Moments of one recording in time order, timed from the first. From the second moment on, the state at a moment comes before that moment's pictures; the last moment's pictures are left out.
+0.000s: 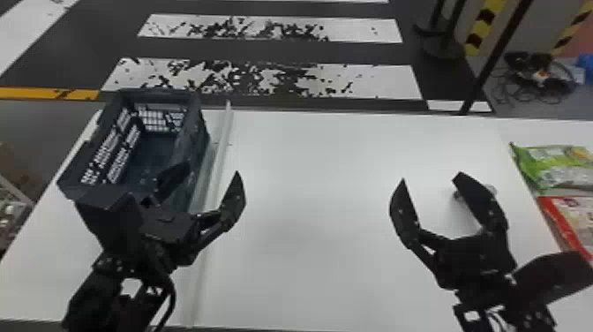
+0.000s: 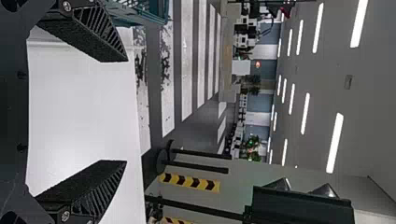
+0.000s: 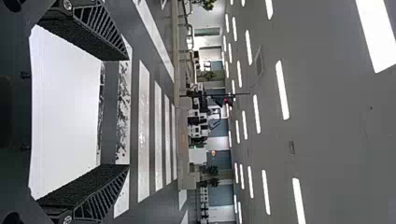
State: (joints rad) left arm 0.58 0.00 0.01 -2.25 0.02 0.26 -0.28; right arm 0.65 -0.04 0.04 -2.06 -0.08 -0.22 0.16
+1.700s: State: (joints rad) left arm 0.62 0.00 -0.05 -2.20 0.00 0.15 -0.23; right arm 0.66 -0.03 -0.02 -2.03 -0.09 -0.22 0.15
